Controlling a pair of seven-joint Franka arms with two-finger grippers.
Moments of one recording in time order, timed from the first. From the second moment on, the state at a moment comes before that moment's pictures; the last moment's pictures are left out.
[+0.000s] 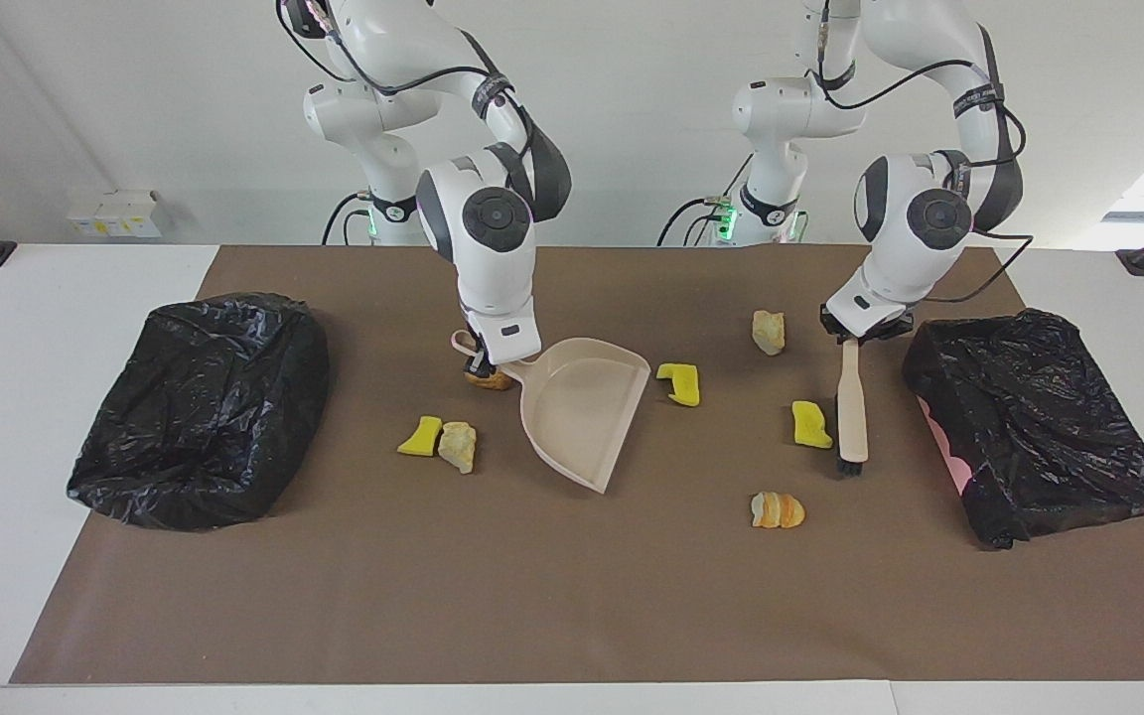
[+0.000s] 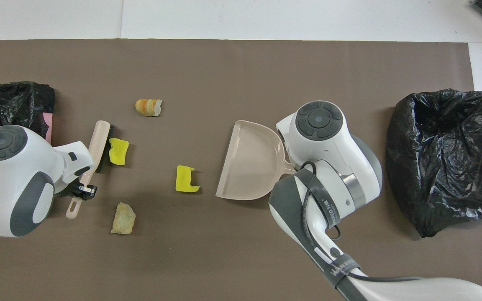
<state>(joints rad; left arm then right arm) -0.04 -0.02 -0.07 -2.25 0.13 1.99 0.08 0.39 0.22 0.06 -1.87 -0.13 1.87 -0.82</state>
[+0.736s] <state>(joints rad) -0.11 -0.09 -0.25 -2.35 0.00 1.99 -0.05 0.48 0.16 0.07 -2.00 -0.22 1.99 -0.85</state>
